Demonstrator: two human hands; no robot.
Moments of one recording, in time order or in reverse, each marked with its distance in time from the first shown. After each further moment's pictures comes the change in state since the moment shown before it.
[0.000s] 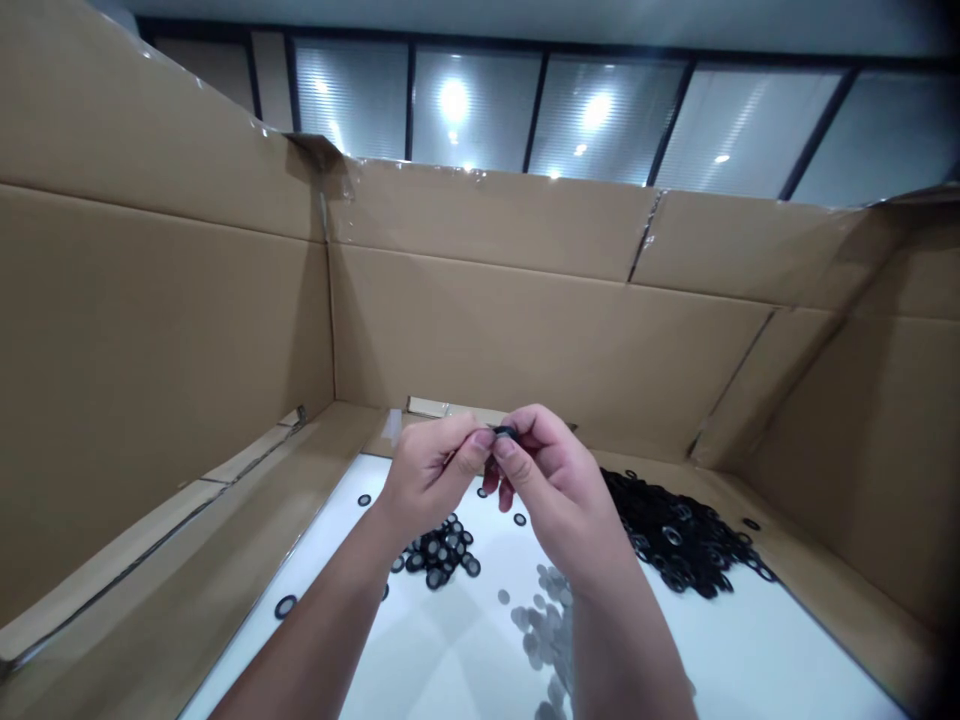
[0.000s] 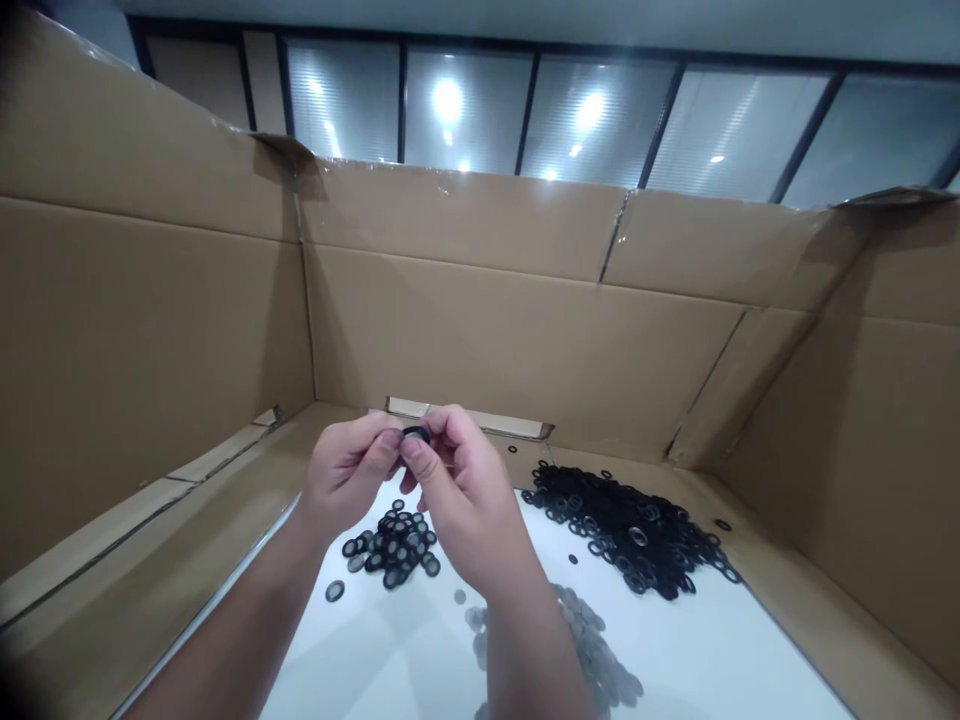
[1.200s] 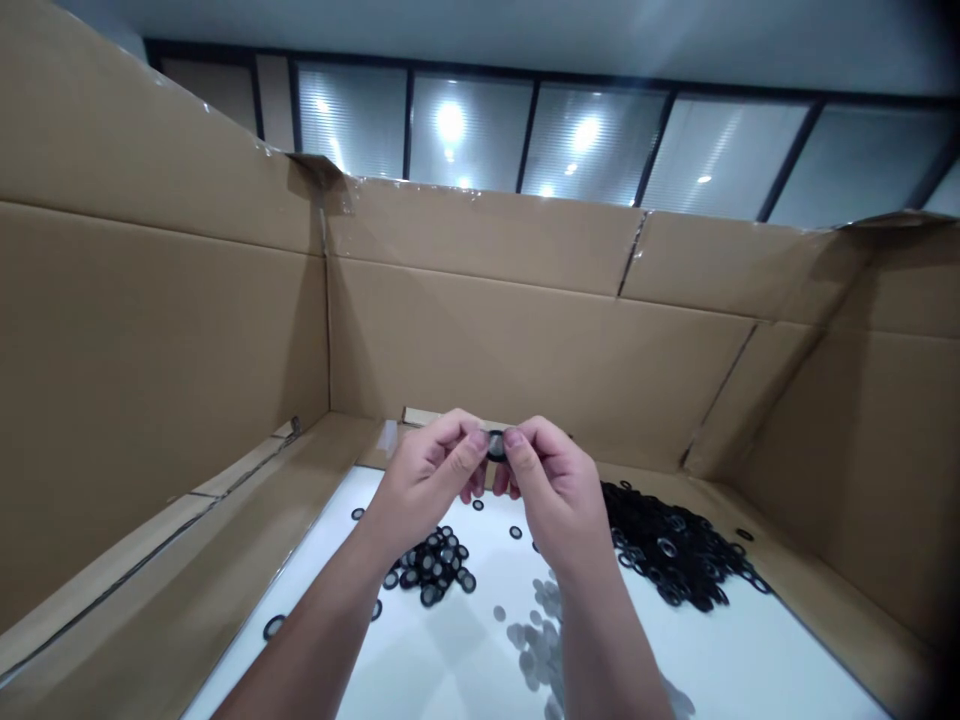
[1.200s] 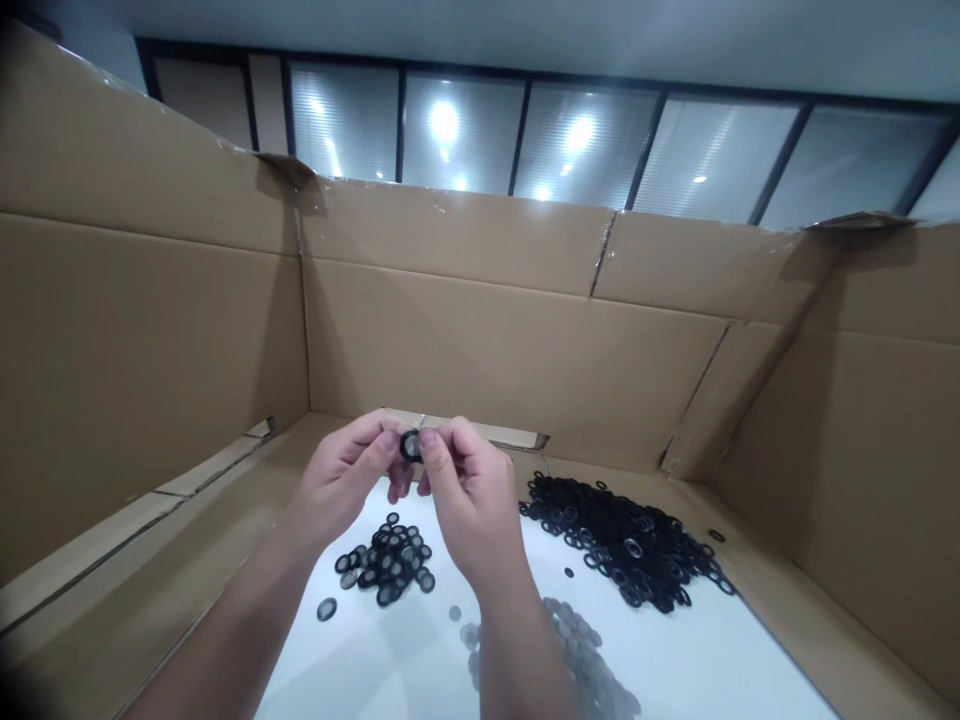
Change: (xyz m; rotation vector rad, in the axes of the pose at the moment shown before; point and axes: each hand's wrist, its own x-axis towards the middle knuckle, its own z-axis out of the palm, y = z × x) left_hand 0.003 0.008 0.000 -0.310 -0.029 -0.338; right_hand 0.005 0.006 0.000 -0.159 0.180 -0.117
